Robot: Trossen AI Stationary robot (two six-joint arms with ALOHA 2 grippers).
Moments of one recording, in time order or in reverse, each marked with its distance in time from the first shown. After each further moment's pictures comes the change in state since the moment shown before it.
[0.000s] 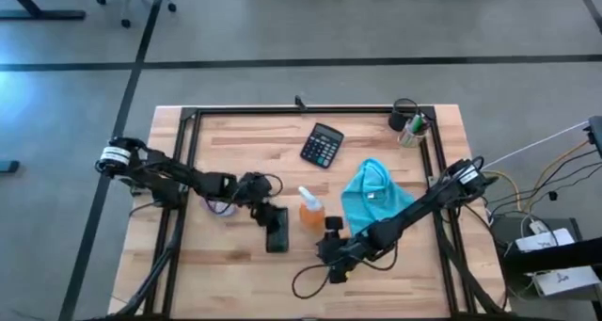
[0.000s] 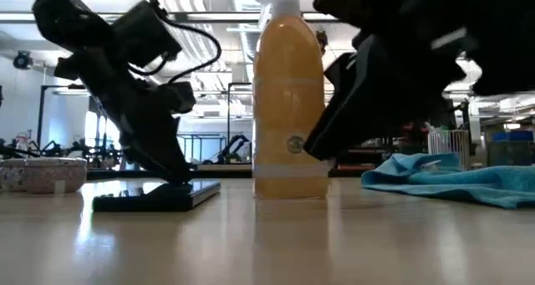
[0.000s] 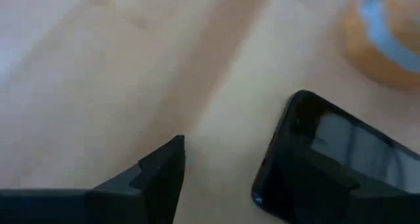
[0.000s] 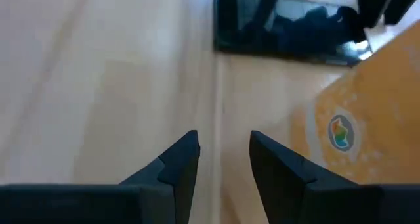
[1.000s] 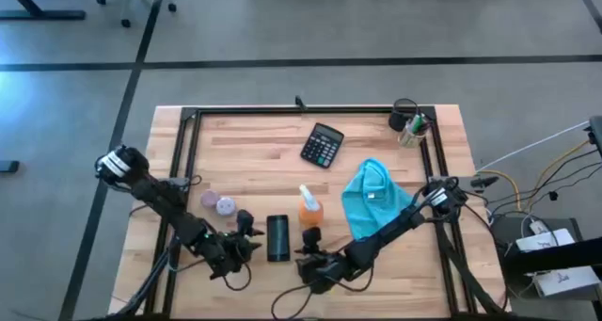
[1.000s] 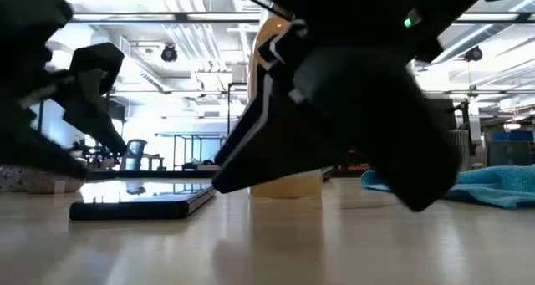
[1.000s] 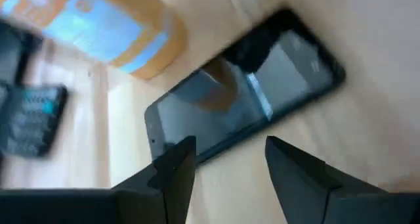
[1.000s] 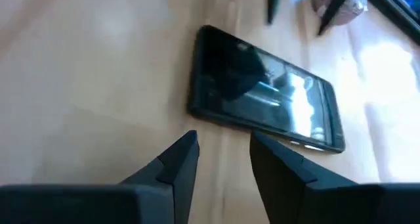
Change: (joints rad) left arm -0.619 0.107 0.037 -0.047 -0.553 0.724; right arm 0.011 0.285 0.331 -0.093 0.237 -0.308
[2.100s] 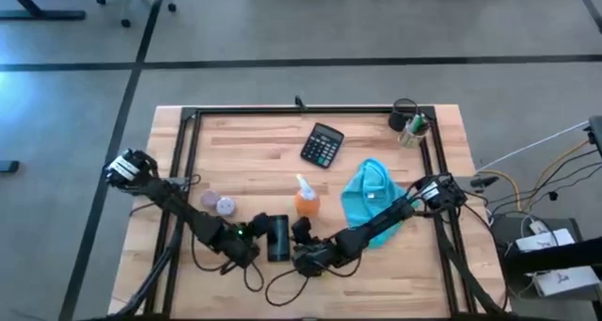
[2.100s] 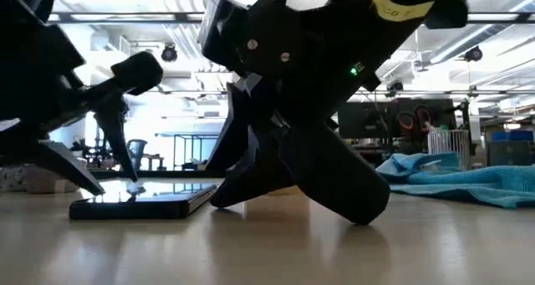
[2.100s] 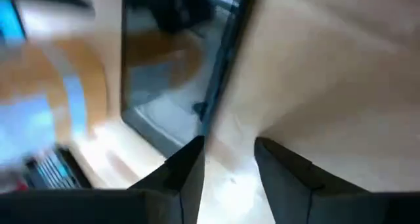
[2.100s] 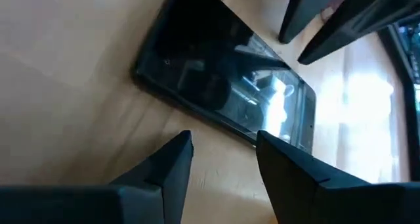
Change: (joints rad) left arm 0.146 0.048 0.160 -0.311 0.179 0.626; right arm -0.099 0.034 0.029 -0.032 -0.066 -0.311
